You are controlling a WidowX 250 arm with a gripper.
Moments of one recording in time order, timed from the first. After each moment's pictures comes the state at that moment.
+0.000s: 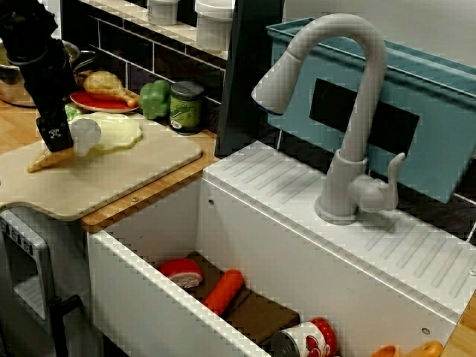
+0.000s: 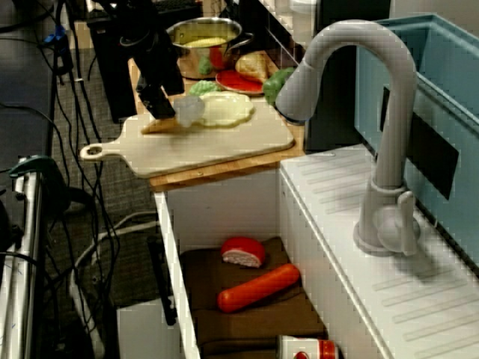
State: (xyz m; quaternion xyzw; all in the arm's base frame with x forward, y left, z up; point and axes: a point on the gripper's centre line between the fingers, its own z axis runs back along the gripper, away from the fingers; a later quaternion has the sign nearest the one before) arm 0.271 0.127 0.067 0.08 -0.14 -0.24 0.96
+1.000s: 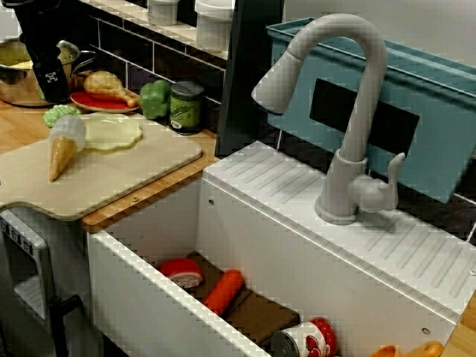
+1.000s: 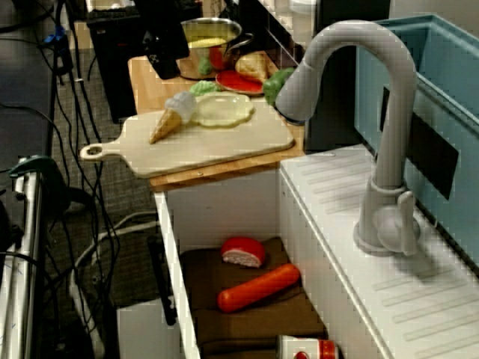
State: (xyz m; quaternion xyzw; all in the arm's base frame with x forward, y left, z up) arm 0.286 0.154 0.106 0.04 -0.14 -0.21 0.97
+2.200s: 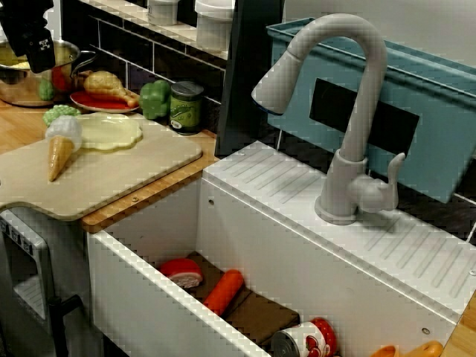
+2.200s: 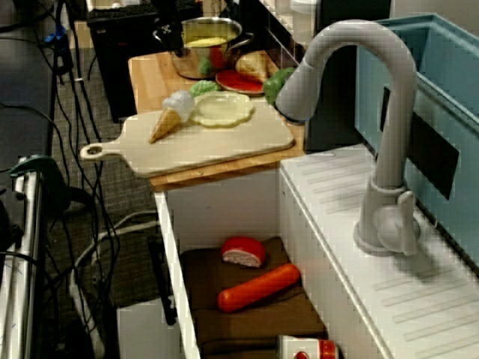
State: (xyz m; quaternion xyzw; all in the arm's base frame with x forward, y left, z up) arm 0.295 0.209 0.124 0.05 -0.11 -0.07 0.99
